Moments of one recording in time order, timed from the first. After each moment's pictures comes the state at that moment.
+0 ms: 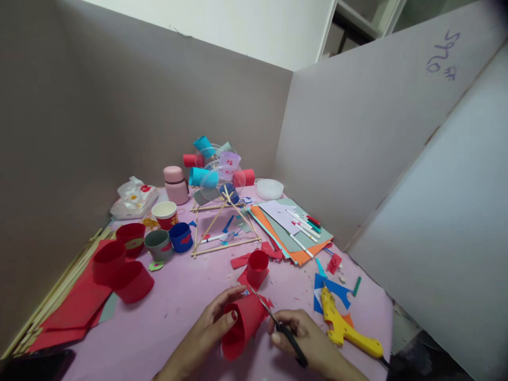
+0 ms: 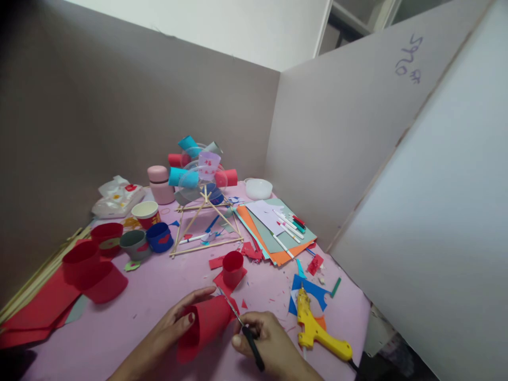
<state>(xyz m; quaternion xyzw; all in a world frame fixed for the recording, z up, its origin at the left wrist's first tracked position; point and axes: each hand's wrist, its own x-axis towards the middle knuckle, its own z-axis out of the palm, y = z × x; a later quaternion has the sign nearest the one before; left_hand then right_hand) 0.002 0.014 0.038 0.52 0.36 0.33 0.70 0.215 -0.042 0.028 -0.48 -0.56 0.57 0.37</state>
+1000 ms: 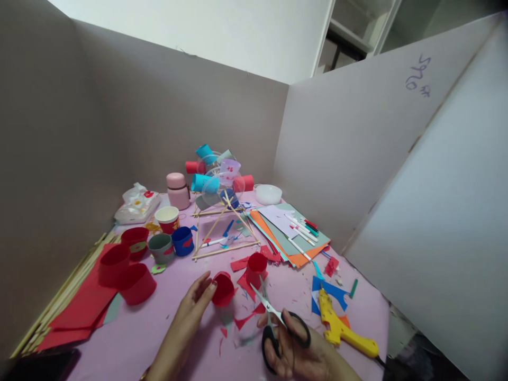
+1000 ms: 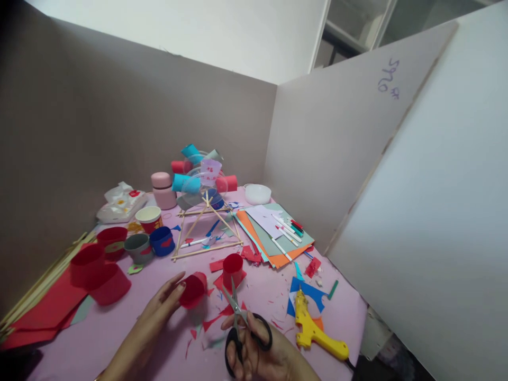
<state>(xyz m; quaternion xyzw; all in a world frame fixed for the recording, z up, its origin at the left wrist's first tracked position) -0.009 0.030 0.038 0.46 0.53 0.45 0.55 0.213 -0.039 -0.014 -0.22 -0.30 0.83 0.41</state>
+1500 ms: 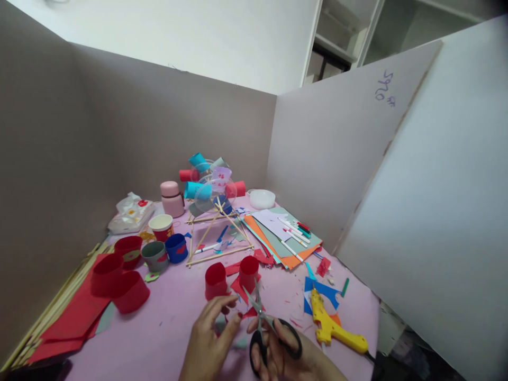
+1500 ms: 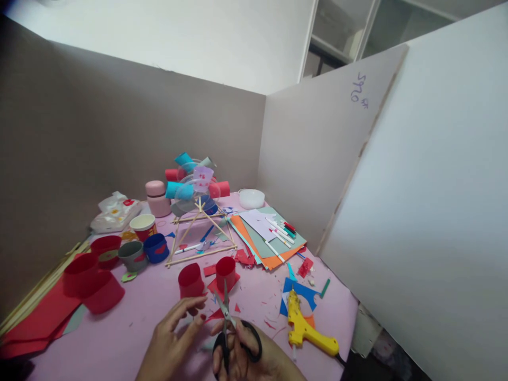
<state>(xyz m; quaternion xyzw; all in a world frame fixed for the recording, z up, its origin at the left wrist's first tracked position) 0.021 -0.006 0.042 0.65 0.48 0.45 0.39 0.201 -0.044 -0.009 -0.20 -0.33 0.82 0.43</state>
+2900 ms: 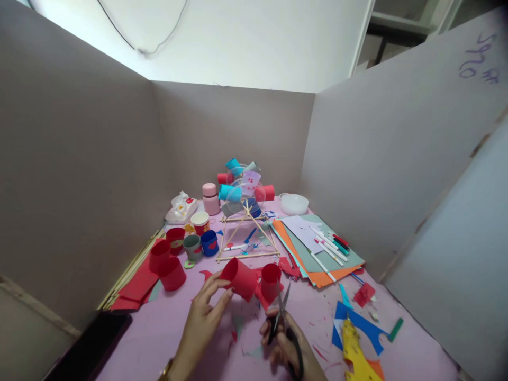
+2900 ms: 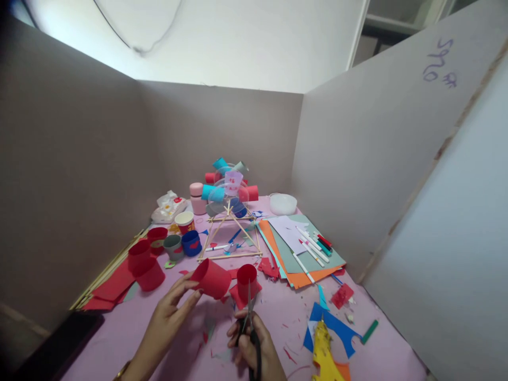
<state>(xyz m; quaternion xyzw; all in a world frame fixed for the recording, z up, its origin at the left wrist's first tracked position) 0.000 0.009 0.060 0.62 0.55 0.48 0.29 0.192 -0.024 -0.026 -0.26 -0.39 0.71 0.53</state>
